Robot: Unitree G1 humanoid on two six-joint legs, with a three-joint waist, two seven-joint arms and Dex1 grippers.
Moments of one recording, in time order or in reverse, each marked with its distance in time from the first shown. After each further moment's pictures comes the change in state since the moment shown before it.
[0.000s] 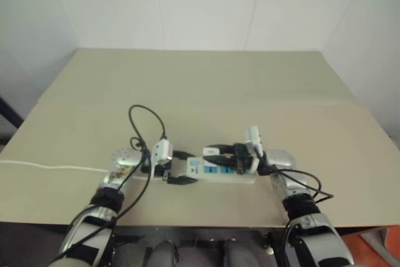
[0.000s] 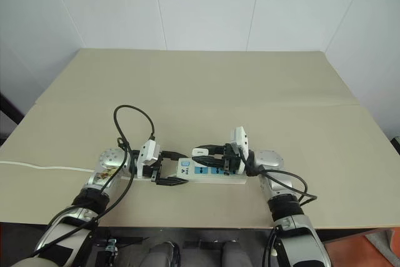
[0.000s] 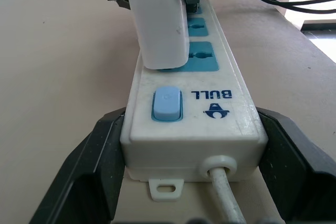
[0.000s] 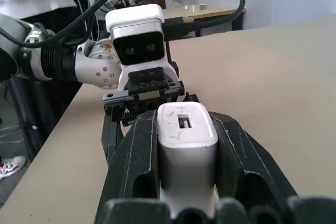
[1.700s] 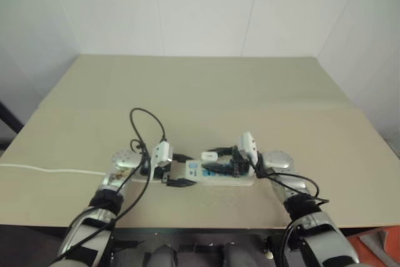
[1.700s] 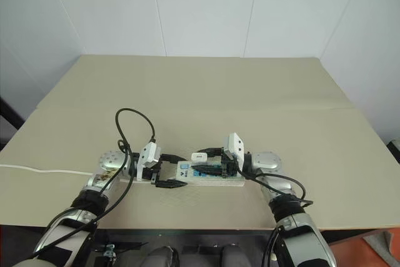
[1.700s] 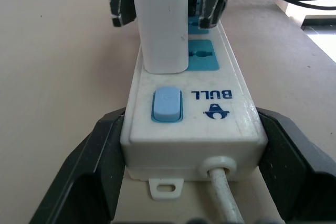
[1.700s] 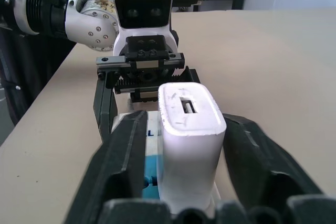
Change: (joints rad) left arm 0.017 0.005 0.002 -0.004 0.020 0.031 0.003; right arm 0.012 -0.046 0.107 0.061 -0.058 -0.136 -0.061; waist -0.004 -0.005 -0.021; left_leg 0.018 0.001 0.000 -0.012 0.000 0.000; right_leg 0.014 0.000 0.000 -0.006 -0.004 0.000
